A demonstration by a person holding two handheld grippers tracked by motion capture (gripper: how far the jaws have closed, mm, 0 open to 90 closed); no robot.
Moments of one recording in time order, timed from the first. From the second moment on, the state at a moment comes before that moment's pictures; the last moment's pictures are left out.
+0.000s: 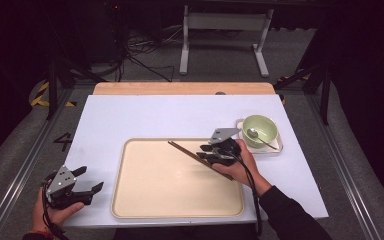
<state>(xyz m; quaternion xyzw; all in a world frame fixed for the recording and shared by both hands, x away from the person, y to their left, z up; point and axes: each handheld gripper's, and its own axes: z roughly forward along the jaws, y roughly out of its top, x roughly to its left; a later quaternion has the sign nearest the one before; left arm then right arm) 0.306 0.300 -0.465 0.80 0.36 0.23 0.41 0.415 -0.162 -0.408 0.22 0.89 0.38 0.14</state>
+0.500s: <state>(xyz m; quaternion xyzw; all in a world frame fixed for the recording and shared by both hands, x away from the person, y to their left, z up) 0.307 0.301 -0.465 0.80 0.36 0.23 0.42 0.476 -0.086 -0.439 0.23 0.92 0.31 0.11</state>
